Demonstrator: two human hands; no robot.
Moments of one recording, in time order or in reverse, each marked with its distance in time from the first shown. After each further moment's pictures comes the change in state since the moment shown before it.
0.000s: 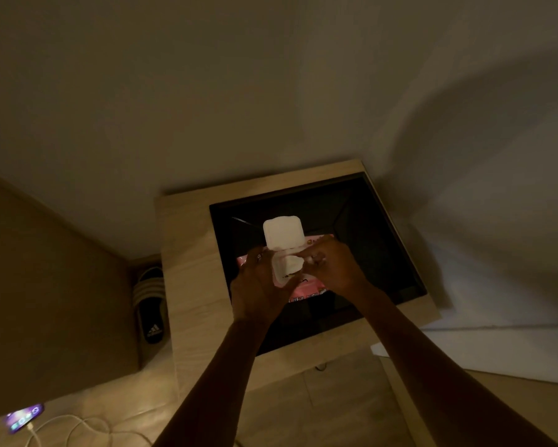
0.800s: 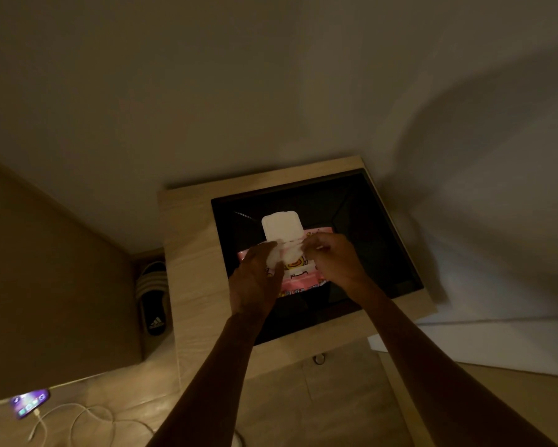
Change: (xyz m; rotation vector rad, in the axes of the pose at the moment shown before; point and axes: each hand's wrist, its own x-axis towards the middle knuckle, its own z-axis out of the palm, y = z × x) left_hand -0.009 -0.002 -0.011 -0.148 -0.002 -0.047; right_hand -0.009 -0.027 -0.003 0.302 0.079 0.336
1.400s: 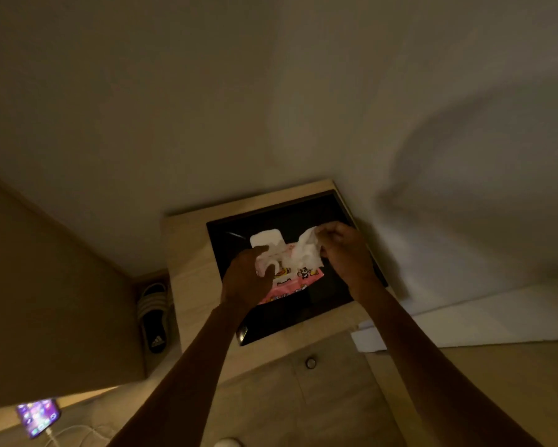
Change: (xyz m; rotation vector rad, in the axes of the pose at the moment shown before) left_hand 0.000 0.046 -0.053 -0.159 -0.236 -0.037; right_hand -0.069 -0.065 -0.067 0.260 0.252 -0.016
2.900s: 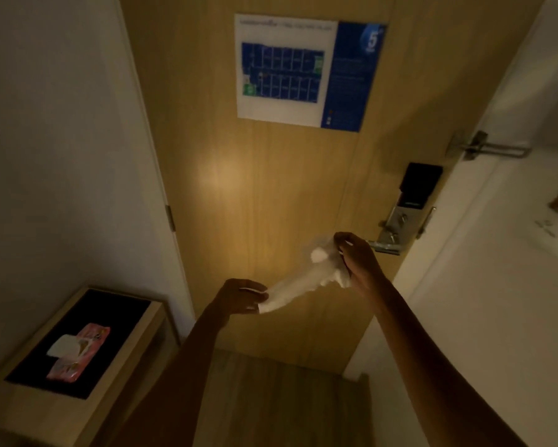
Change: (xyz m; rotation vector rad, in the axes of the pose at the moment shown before) left_hand -0.601 0.357 -0.021 -0.063 -1.107 0.290; right_hand -0.792 -0.141 -0.377 0.359 1.012 0.070
